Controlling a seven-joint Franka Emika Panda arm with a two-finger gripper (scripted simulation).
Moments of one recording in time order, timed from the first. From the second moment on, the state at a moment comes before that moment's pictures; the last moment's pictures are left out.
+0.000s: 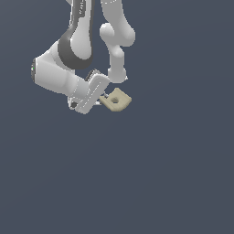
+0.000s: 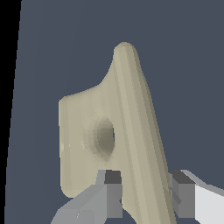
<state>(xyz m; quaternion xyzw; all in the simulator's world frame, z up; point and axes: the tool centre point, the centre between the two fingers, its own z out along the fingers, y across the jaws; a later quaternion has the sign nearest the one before) -0.115 -0.065 0.214 -0.90 -0.20 0.06 0.39</state>
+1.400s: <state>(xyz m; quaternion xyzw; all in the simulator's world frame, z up) -0.151 -0.063 0.492 -0.89 -0.20 0.06 0.39</state>
